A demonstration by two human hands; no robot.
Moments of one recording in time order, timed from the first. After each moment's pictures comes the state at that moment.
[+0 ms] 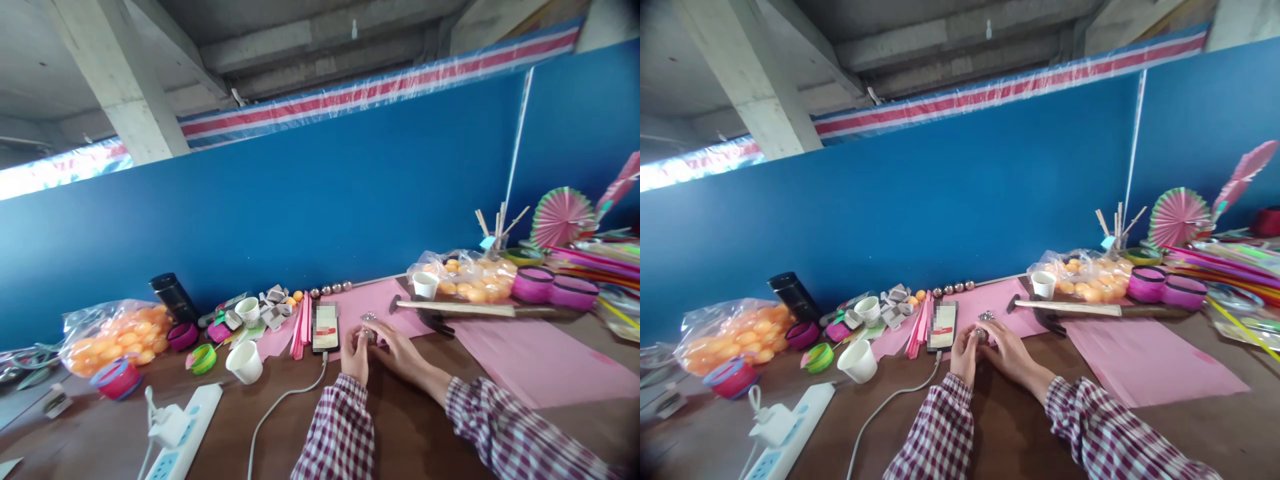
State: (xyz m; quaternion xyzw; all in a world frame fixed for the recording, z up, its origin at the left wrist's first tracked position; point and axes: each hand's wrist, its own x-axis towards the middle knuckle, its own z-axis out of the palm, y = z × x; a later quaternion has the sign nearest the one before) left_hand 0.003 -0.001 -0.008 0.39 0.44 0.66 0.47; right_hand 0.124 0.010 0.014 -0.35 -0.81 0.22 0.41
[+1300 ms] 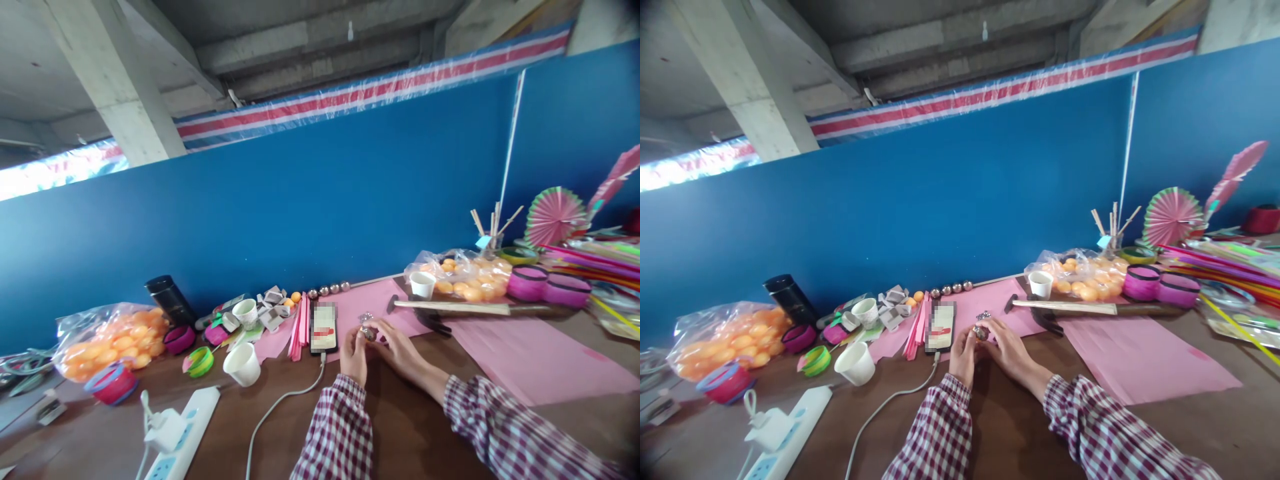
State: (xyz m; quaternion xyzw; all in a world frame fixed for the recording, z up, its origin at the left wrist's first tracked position) left_hand 0.002 -0.002 -0.007 0.40 0.44 0.65 0.47; right_hand 0.127 0.013 0.014 -0.35 -0.81 0.21 0.43
